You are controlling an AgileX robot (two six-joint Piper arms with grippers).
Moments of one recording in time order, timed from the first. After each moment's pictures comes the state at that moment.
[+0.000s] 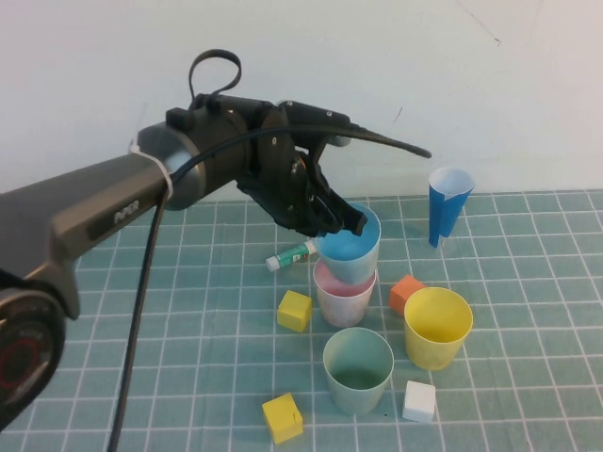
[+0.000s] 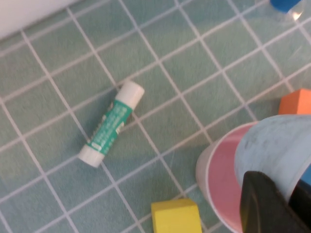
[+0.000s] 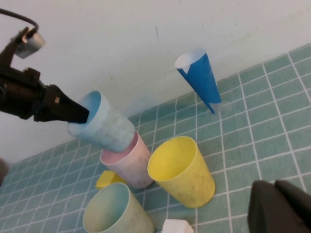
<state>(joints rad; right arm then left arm) 0.03 -0.01 0.03 0.66 0.38 -0.14 -0.49 2.05 -1.70 -0.14 0.71 0.05</state>
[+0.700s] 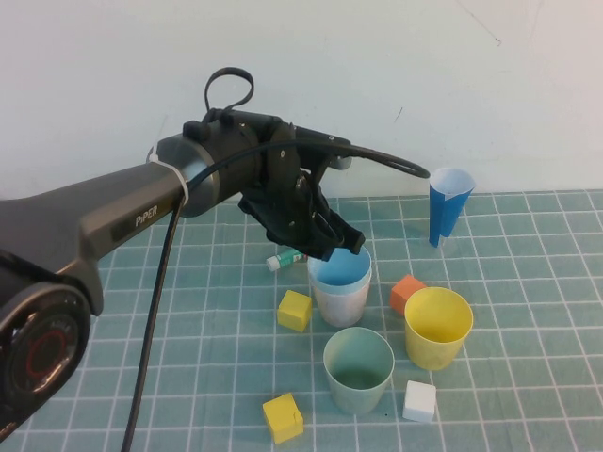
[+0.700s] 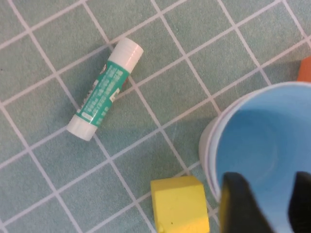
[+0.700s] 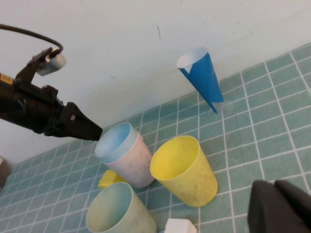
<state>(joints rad) 0.03 -0.01 0.03 0.67 0.38 -0.14 -0.49 2.12 -1.73 -0.14 0.77 0.04</state>
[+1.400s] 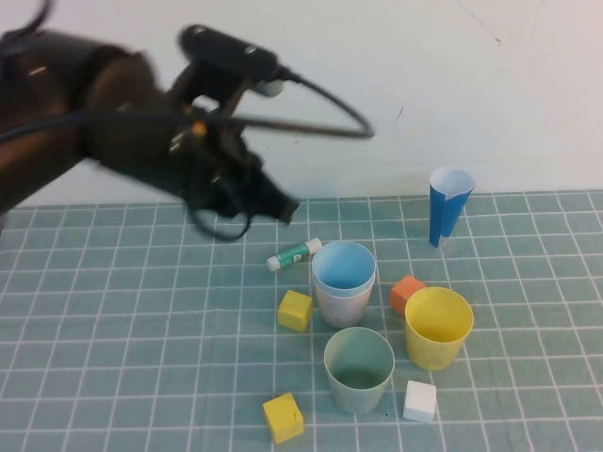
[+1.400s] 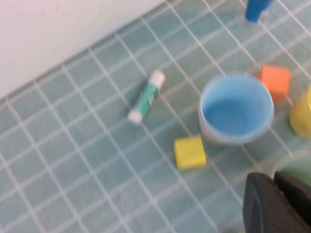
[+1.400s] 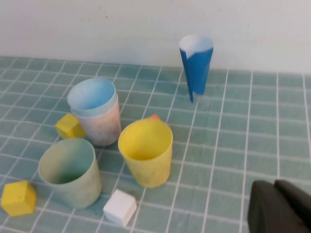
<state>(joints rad) 0.03 0.38 -0.33 0.51 0.53 -0.45 -0.48 1.54 -1.39 -0.05 0.77 0.06</state>
